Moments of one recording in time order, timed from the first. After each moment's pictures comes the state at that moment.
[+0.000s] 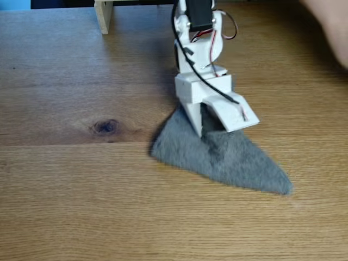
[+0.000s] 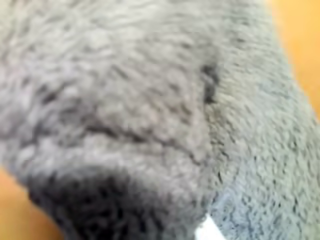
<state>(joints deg) -3.0 33.0 71.3 34.8 -14.0</state>
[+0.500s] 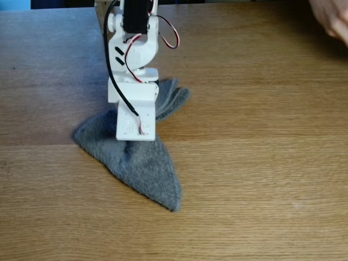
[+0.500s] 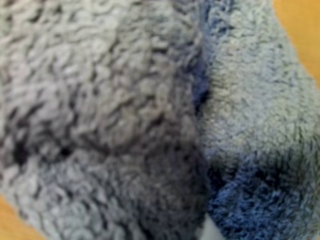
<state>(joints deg) 13.6 36.2 70.5 54.1 -5.0</state>
